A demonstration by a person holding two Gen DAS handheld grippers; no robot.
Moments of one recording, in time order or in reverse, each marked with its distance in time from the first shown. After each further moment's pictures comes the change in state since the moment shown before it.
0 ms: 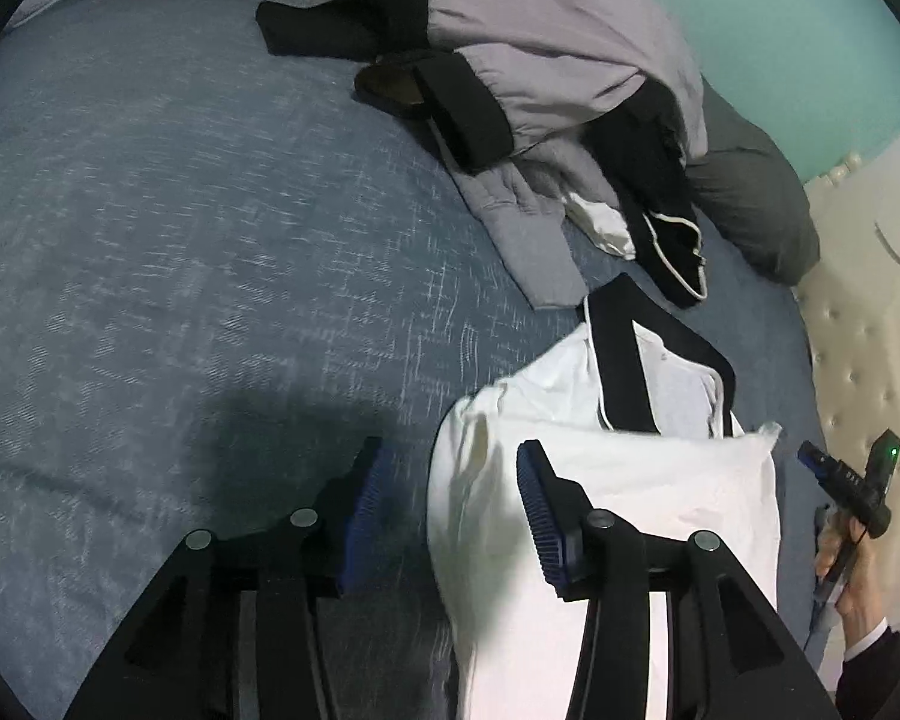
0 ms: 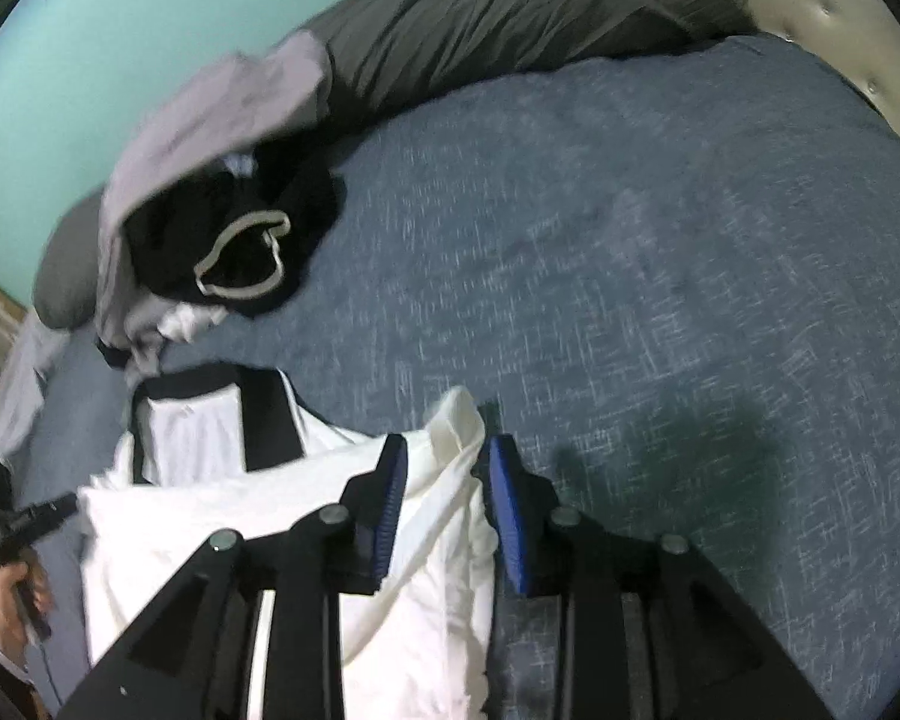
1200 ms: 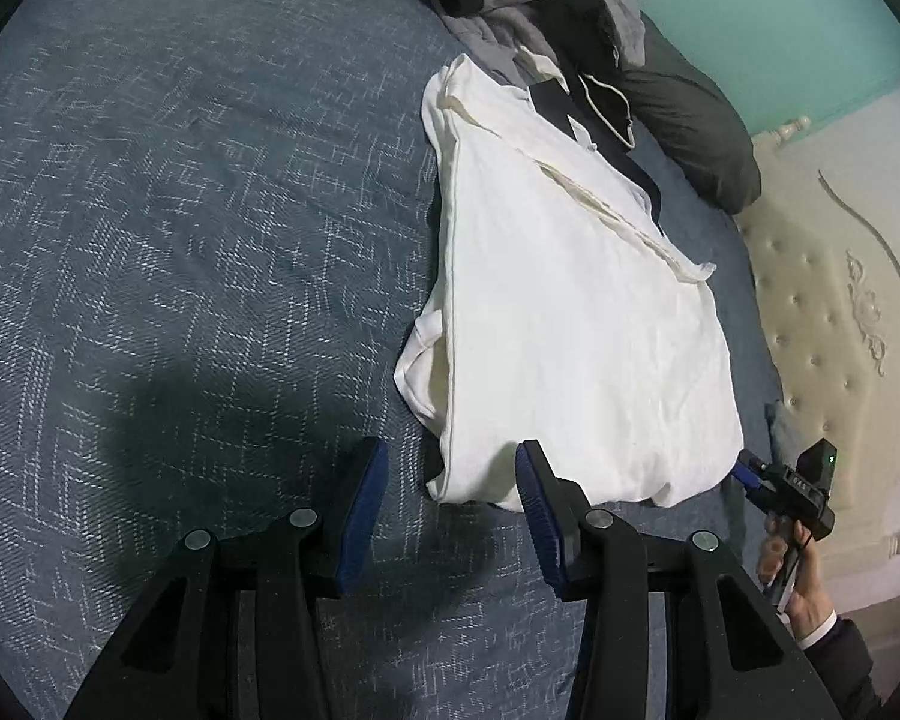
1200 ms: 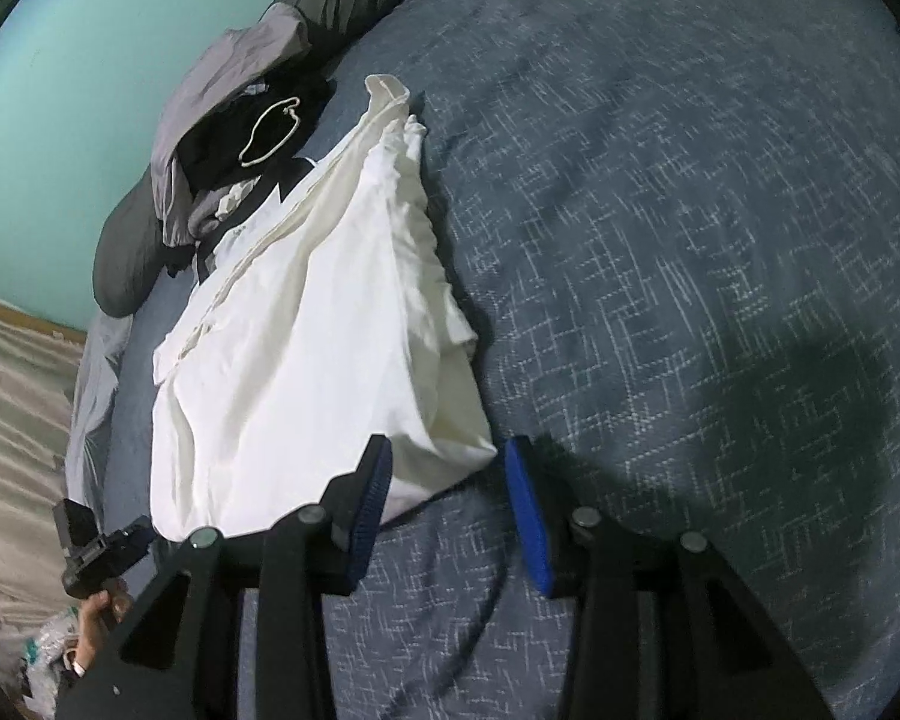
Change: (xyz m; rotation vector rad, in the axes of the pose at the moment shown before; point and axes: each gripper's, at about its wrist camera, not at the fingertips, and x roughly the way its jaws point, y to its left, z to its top) left arm -0.058 0.006 -0.201 -0.039 0.098 -0.124; right arm -0.083 -0.049 -0.208 0.218 0.157 0.185
